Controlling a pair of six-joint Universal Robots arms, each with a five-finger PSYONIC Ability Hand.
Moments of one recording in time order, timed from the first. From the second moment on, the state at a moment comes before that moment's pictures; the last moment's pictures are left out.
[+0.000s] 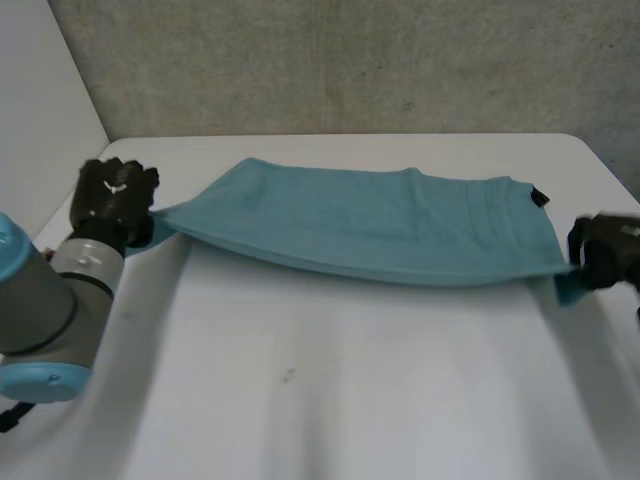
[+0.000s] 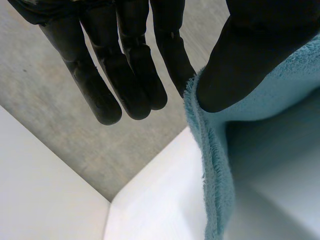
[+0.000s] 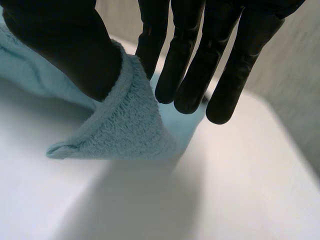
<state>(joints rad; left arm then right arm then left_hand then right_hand) 4.47 -1.86 -1.79 3.71 -1.55 3.60 1.46 -1.35 1.78 -0.11 1.26 2.89 1.14 1.20 1.19 1.20 0.94 0.98 1.18 1.18 1.19 0.98</state>
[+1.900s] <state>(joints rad) 4.56 -1.89 -1.82 3.49 -1.47 3.67 1.71 -1.23 1.51 0.21 1.46 2.44 1.14 1.20 1.19 1.20 0.94 0.98 1.18 1.19 1.19 0.99</state>
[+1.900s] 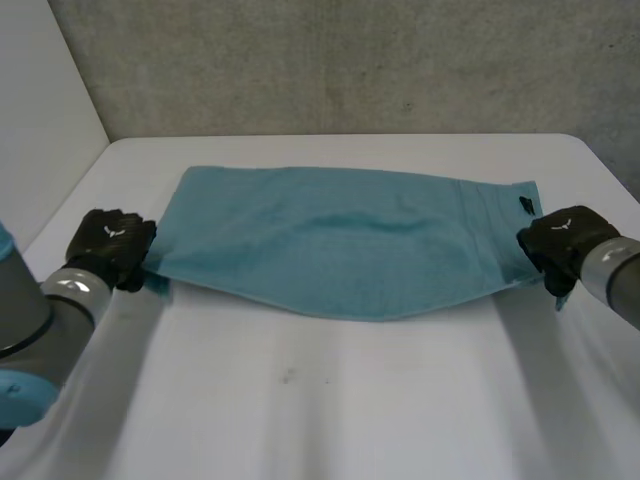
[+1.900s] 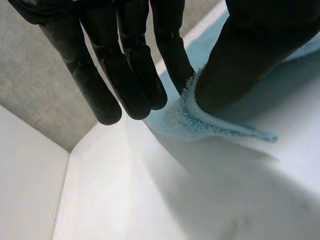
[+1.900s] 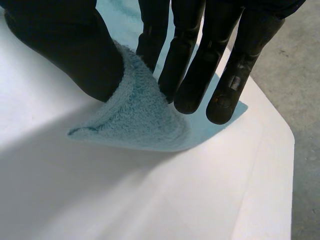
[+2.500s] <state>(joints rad) 4.61 -1.90 -1.67 3.27 -1.28 3.99 1.57 -1.23 1.50 0.34 1.36 2.18 1.14 1.20 1.19 1.20 0.94 0.98 1.18 1.19 1.19 0.99</state>
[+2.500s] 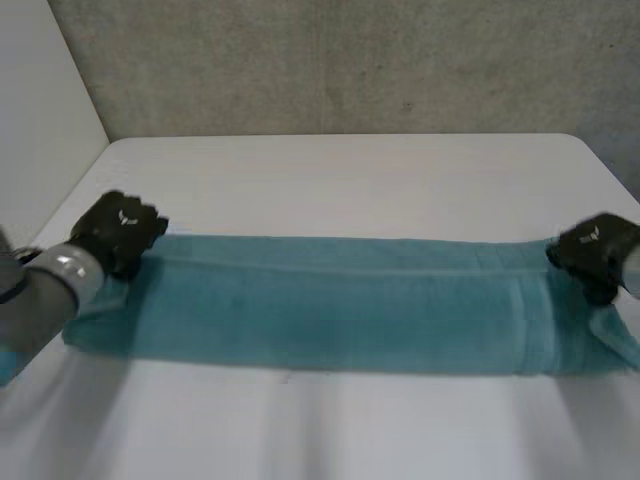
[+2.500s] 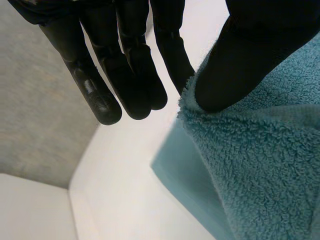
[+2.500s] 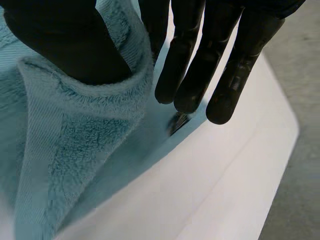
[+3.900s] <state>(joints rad) 4.64 -1.94 -1.71 3.60 -1.35 3.83 1.56 -1.16 1.42 -0.03 1.43 2.53 0.24 0.23 0.25 0.23 0.05 0.21 0.22 0.22 0.23 0.06</state>
